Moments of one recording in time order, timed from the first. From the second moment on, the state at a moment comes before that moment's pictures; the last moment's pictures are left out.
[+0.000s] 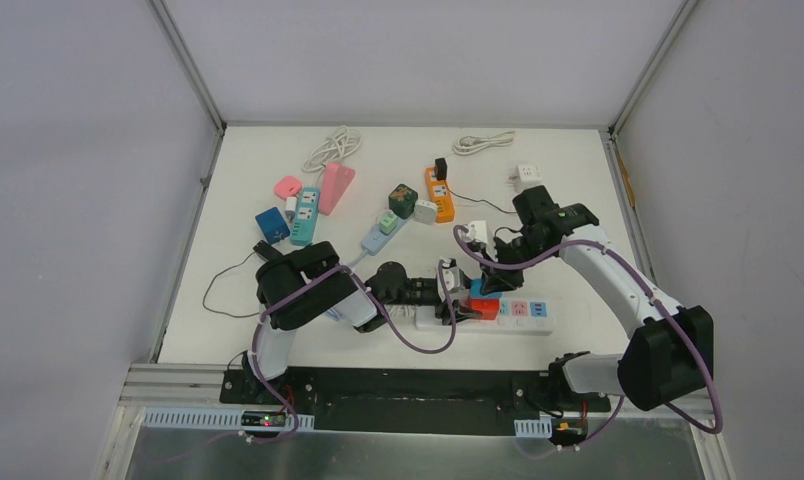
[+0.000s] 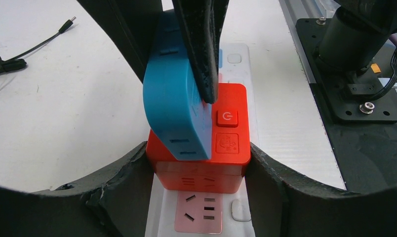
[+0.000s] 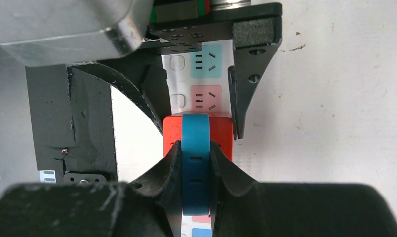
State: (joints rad) left arm -1.01 2.00 0.65 1.46 0.57 0.04; right arm 0.39 1.32 1.04 -1.10 -0.74 -1.07
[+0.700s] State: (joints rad) left arm -1.01 2.01 0.66 1.46 0.58 0.02; right arm 0.38 1.32 1.05 -1.11 -0.75 -1.07
